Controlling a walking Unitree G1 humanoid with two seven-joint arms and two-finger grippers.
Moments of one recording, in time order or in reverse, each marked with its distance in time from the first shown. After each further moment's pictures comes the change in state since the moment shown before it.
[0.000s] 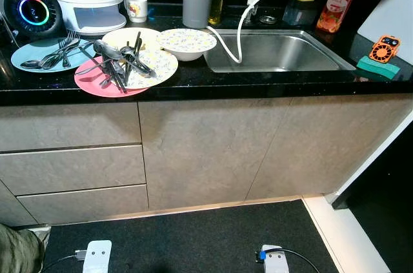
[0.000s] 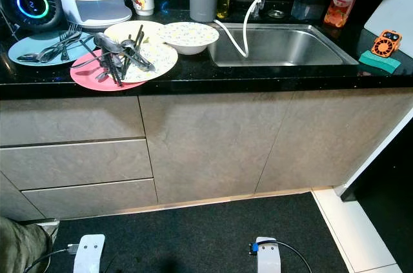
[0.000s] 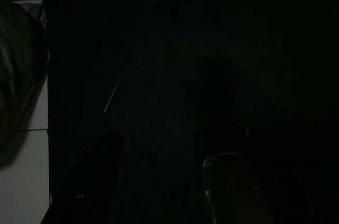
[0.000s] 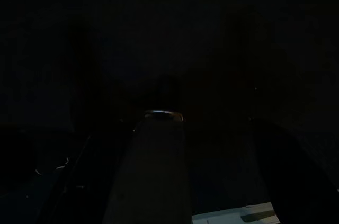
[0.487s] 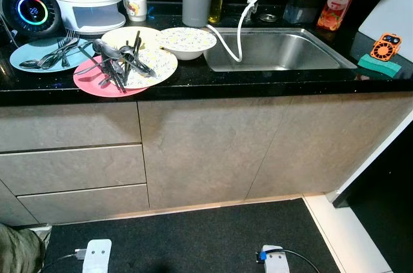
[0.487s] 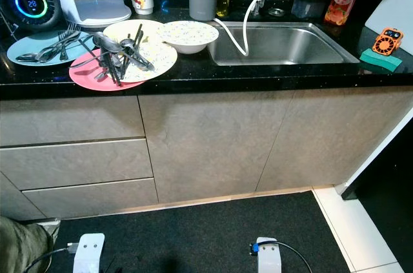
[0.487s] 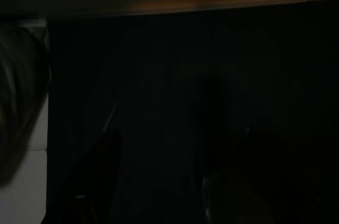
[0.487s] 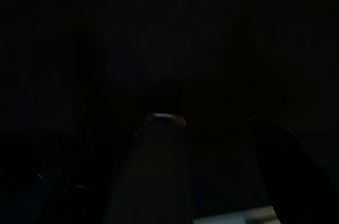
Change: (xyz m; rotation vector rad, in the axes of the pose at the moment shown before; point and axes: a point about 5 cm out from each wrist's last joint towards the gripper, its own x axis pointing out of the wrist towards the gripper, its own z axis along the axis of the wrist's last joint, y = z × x) left arm -0.003 0.002 0.007 -0.003 -0.099 -0.016; right arm 0.000 -0.002 0.002 0.022 -0.027 0.006
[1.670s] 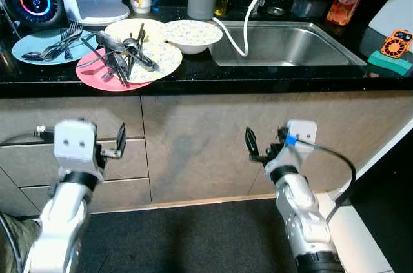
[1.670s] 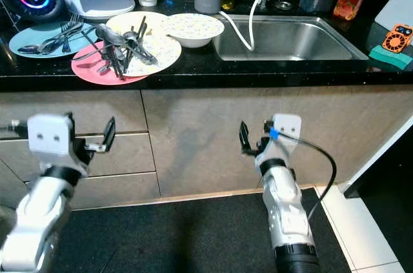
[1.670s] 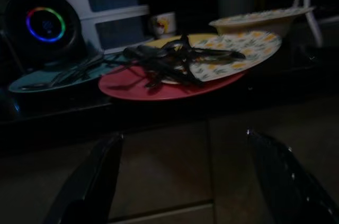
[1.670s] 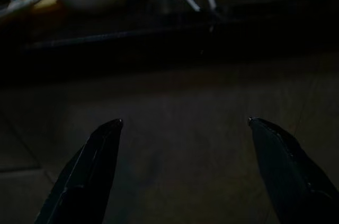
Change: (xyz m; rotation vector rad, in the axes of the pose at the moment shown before) left arm -0.113 -0.006 0.255 0.190 -1.043 -0.001; right arm -0.112 0.031 0.258 0.069 -1.085 0.247
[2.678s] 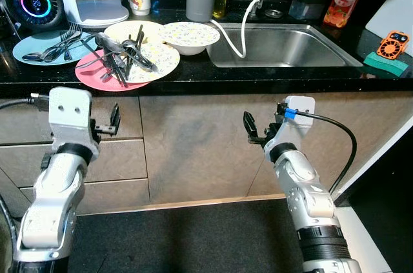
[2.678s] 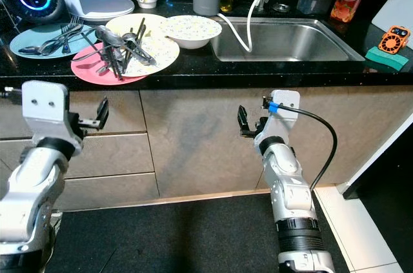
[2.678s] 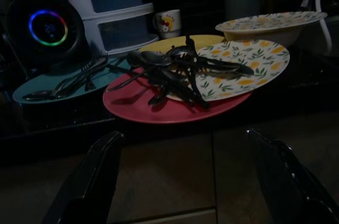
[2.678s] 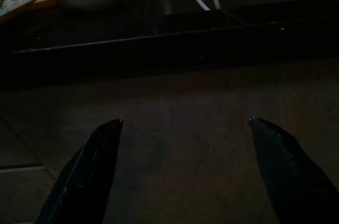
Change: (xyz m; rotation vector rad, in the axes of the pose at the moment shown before) left arm 0.022 0.003 0.021 -0.014 0.055 0.007; right arm 0.021 0.002 0.012 -0.014 0.073 0.012
